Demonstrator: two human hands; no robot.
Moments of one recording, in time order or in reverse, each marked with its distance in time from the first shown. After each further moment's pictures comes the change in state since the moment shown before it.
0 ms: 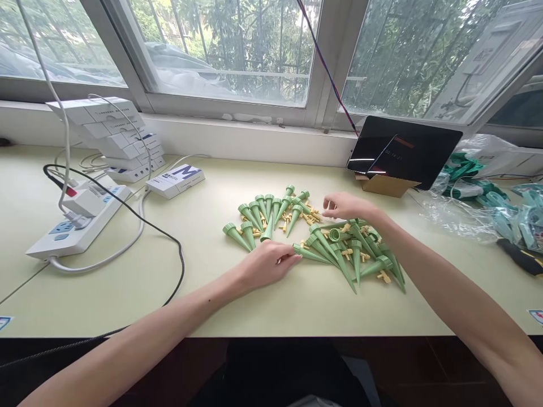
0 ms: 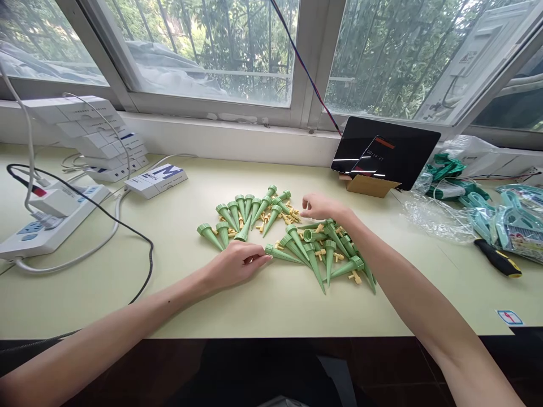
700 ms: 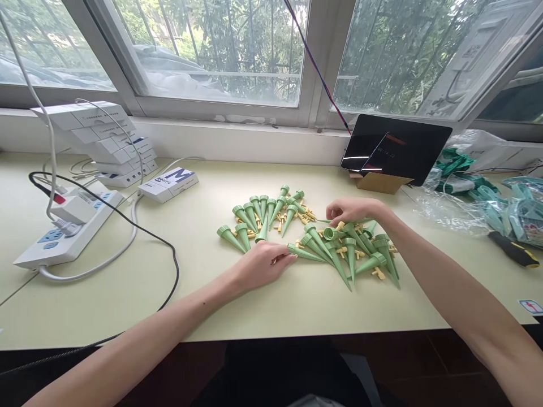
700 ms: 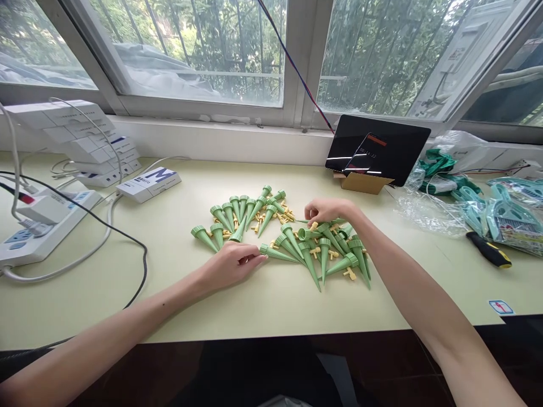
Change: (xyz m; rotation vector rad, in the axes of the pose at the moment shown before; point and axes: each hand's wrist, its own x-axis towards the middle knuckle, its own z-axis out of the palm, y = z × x) left_hand 0.003 0.000 -0.002 0.024 0.012 0.031; right_hand -0.010 0.032 -0.004 0.129 -0.257 -0.163
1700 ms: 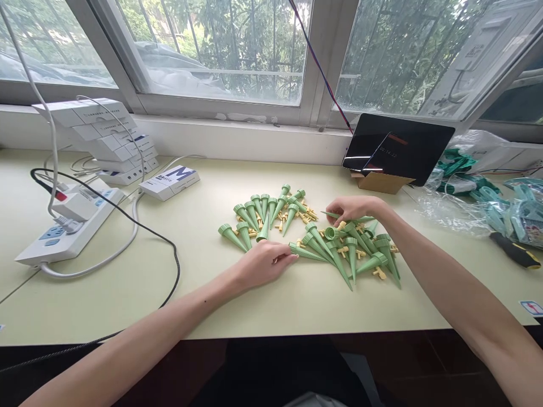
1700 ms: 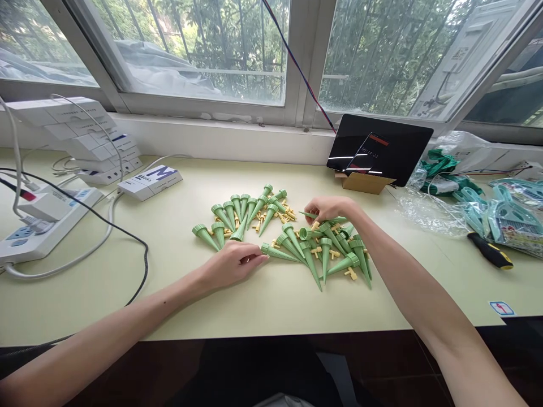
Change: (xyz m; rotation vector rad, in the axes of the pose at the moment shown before) left_hand -0.001 0.001 -0.001 -0.022 -0.005 0.003; right_hand 0.005 0.003 -0.004 -0.034 -0.051 -0.067
